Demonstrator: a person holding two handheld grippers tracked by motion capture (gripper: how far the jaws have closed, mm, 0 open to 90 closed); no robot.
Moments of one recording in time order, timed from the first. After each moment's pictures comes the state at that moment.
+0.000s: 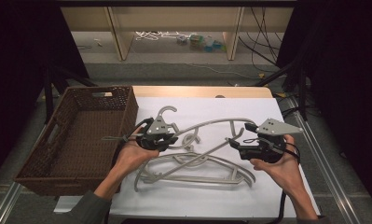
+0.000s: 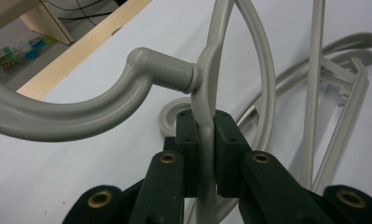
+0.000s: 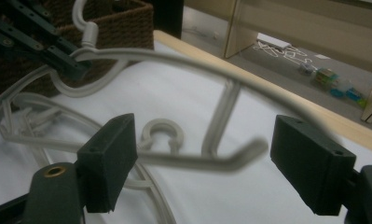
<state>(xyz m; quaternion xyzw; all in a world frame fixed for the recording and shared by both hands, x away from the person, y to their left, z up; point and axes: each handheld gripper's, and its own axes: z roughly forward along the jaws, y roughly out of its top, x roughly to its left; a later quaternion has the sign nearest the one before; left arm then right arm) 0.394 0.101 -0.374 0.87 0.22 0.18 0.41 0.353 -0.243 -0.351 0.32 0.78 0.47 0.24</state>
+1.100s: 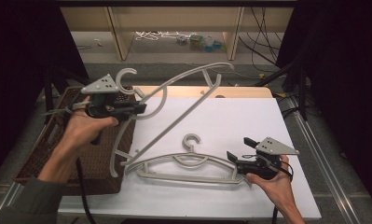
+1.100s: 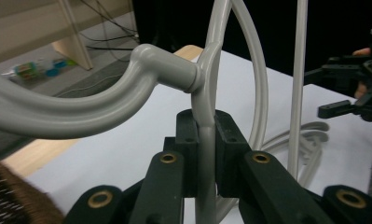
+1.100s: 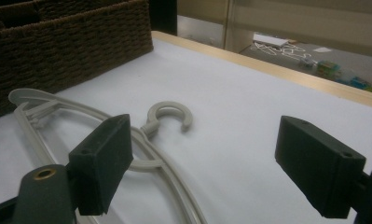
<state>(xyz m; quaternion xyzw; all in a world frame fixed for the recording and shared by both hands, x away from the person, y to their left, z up) 0.393 0.191 -0.257 0.81 0.29 0.17 0.49 0.336 -0.246 -0.409 0.36 0.75 0.51 0.23</state>
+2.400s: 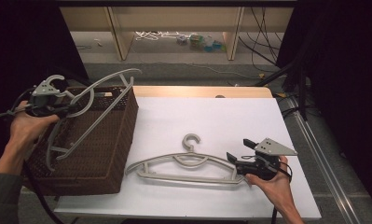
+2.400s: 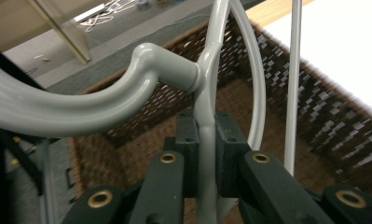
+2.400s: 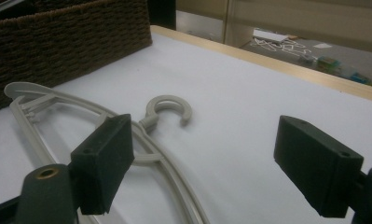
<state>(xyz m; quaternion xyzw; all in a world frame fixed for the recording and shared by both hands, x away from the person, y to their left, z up) 0.434 0.362 -0.320 0.80 0.43 0.30 0.31 0.337 -0.247 -0.413 0.36 0.75 0.50 0.23</state>
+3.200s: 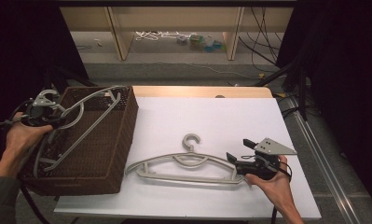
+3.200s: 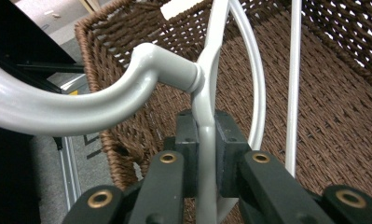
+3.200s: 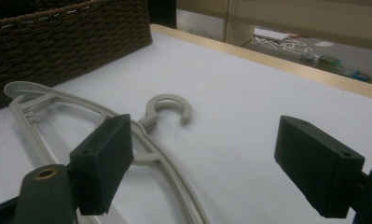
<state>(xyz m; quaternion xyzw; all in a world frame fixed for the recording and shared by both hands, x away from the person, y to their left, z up) 0.436 0.396 -0.365 0.80 0.47 0.28 0.24 0.338 -0.247 -0.414 0.37 0.76 0.50 0.23</state>
